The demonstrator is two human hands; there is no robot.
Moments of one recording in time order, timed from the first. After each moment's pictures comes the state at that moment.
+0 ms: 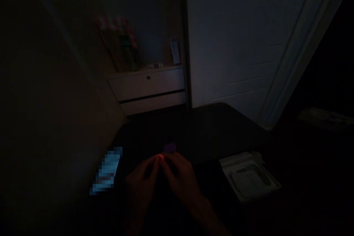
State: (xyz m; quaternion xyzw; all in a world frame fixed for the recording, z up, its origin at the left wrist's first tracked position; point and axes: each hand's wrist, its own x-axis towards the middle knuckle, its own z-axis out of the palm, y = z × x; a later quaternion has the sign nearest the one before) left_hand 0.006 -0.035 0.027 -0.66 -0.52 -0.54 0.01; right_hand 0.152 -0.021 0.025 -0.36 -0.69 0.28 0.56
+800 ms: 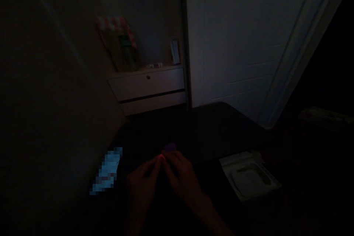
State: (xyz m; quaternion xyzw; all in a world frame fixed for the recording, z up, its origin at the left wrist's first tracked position) left_hand 0.009 -0.034 0.027 -0.63 -0.53 -0.56 -0.06; right_hand 0.157 -0.019 0.020 -0.34 -0.72 0.26 0.54
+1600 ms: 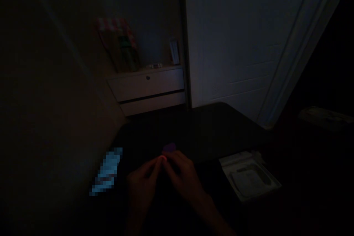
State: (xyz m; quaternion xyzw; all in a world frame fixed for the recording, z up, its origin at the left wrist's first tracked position) left_hand 0.009 -0.036 0.030 -0.64 -0.53 -0.55 -0.09; right_hand 0.160 -0.016 0.020 -0.35 -0.71 0.28 0.55
